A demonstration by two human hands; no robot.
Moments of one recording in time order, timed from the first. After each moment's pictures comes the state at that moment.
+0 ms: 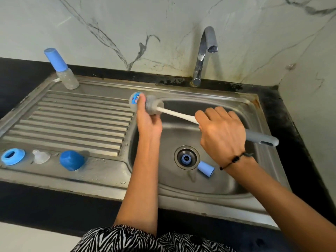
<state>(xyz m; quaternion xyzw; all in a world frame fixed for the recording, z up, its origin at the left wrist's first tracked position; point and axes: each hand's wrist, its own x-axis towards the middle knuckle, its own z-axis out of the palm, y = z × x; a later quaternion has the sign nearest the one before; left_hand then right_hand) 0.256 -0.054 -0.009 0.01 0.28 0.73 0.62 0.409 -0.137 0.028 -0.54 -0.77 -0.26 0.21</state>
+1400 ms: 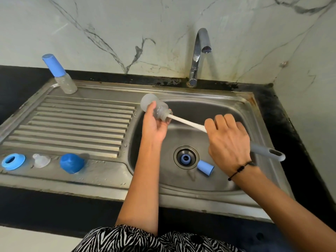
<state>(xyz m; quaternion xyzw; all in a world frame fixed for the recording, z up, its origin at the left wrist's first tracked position) 0.266 -0.057 -0.022 0.02 0.34 0.64 0.69 0.429 -0.157 0.015 -0.60 -0.74 -0.25 0.16</state>
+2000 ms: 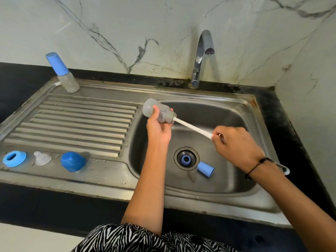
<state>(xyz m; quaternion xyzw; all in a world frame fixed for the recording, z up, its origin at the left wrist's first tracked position) 0.277 -0.060 -0.033 0.01 0.30 0.69 0.65 0.454 -0.148 0.021 -0.67 -0.73 0.08 0.11</state>
